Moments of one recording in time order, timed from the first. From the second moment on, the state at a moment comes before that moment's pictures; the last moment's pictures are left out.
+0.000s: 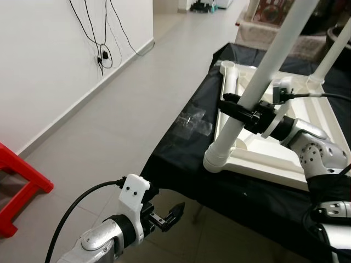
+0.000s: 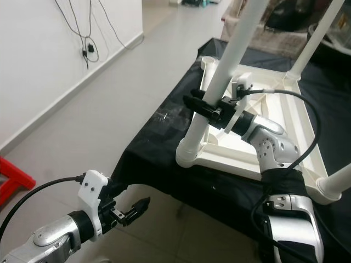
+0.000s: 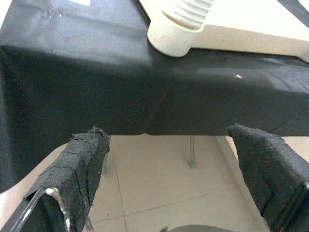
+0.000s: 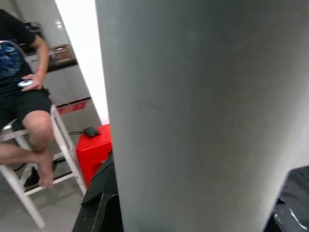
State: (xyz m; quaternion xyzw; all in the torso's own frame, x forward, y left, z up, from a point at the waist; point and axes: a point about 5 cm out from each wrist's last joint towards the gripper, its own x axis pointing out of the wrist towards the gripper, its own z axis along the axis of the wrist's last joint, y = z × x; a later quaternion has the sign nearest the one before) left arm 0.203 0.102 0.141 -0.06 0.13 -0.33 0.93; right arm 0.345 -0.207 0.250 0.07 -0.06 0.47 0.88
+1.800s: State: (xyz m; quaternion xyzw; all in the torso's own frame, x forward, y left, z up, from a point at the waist) left arm 0.211 0.094 0.147 -0.05 0.12 -0.34 0.93; right arm 0.363 -0.163 0.241 0.02 -0.06 -0.14 0.99
